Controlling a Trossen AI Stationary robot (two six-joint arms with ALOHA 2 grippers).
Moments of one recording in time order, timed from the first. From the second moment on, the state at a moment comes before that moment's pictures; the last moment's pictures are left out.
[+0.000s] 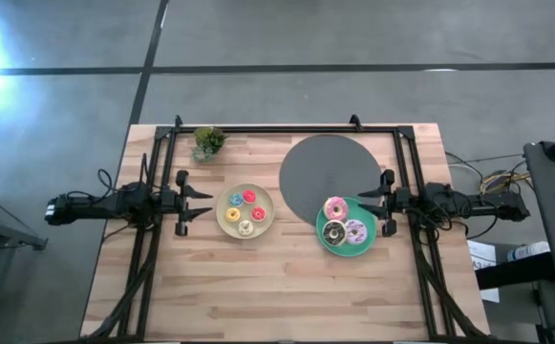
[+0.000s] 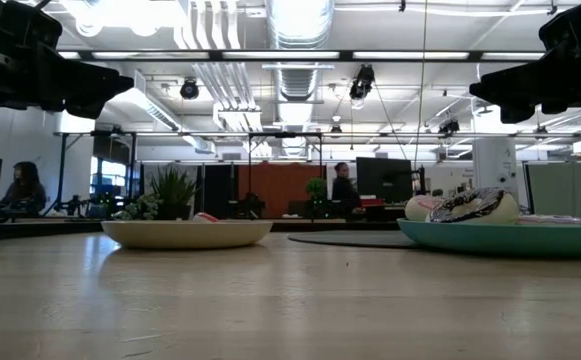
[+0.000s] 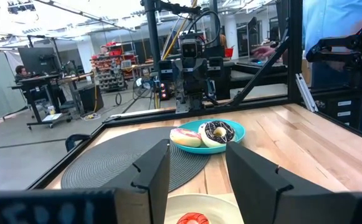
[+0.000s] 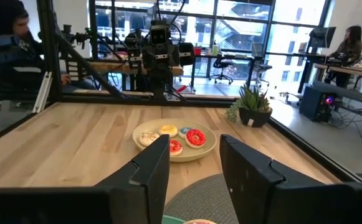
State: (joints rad) left arm -0.01 0.02 0.01 0.04 -0.03 0.15; right arm 0.06 0.01 0.01 0.03 0.13 -0.03
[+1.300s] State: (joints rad) left arm -0.01 0.02 0.01 0.04 -0.03 0.15; right arm 0.06 0.01 0.01 0.03 0.13 -0.03
